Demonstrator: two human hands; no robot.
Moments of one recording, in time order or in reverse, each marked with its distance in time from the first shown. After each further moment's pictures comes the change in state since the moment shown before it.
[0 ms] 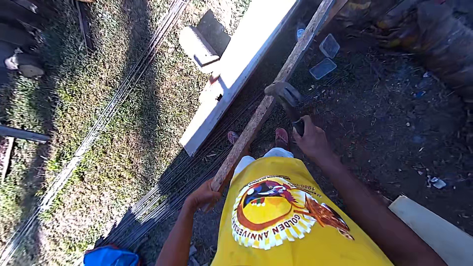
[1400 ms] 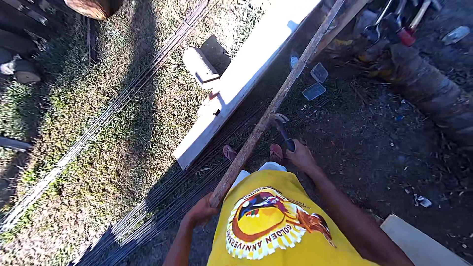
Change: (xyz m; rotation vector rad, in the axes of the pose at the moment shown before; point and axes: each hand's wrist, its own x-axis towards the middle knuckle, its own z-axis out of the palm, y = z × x) left_hand 0.016 -0.007 0.002 0.158 0.061 -0.034; right_hand 0.040 0.022 0.024 0.077 -0.267 0.255
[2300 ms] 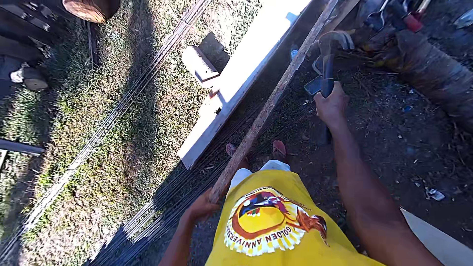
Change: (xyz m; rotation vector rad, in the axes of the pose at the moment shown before) left_hand -0.008 0.012 -0.012 0.001 0.007 -0.020; right_hand 0.041 -0.047 -0.128 0.239 0.559 -0.006
